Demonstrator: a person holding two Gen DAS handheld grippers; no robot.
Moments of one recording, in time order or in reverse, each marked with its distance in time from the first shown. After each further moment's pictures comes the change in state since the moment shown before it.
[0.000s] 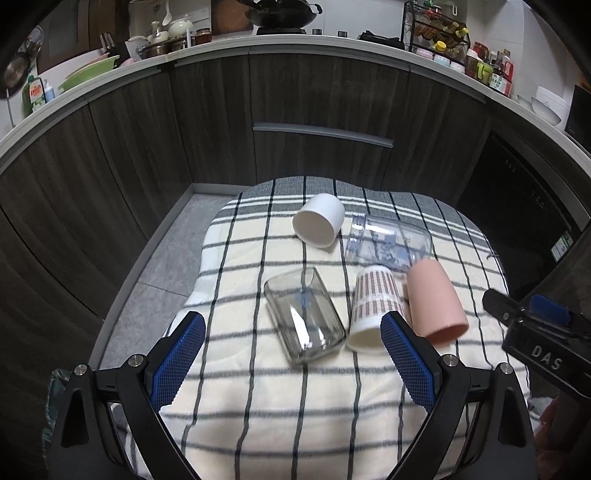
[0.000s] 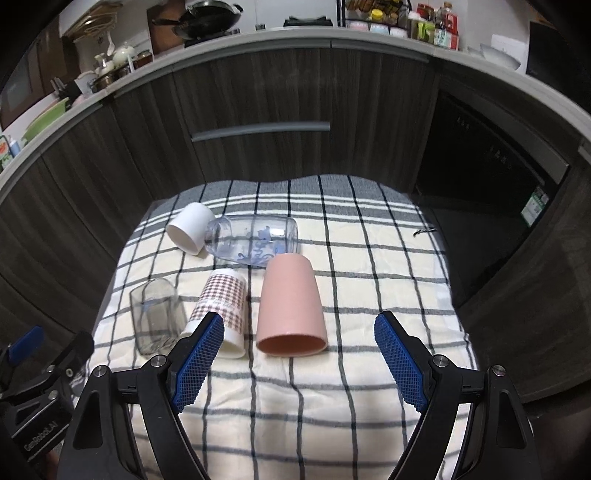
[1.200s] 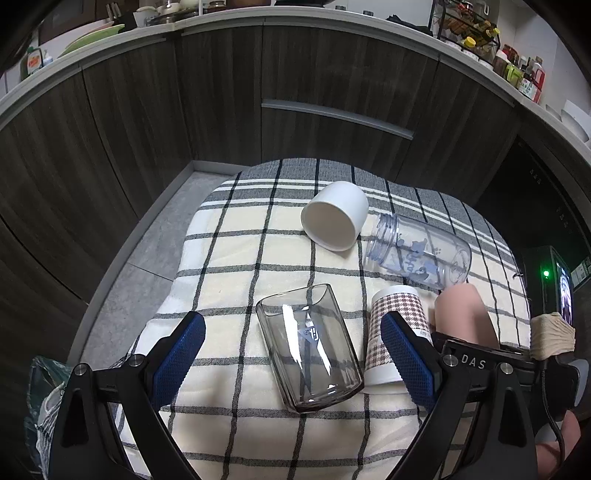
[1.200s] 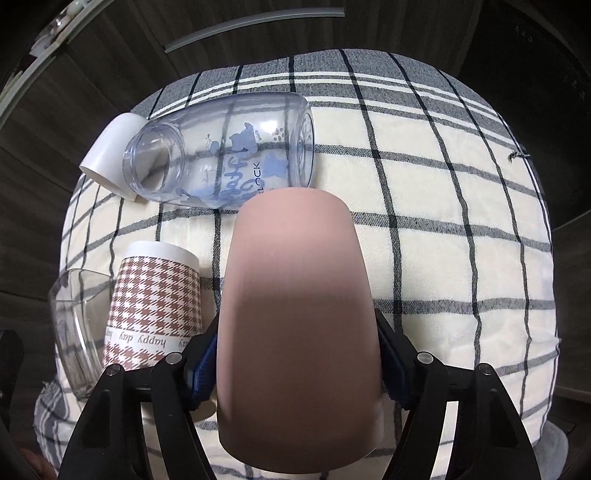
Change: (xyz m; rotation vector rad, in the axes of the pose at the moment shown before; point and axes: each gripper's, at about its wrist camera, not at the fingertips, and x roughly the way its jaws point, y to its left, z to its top) left arm 0.074 0.008 0.015 -0.076 0.069 0.000; right arm 0.161 0.002 0.012 0.060 0.380 0.081
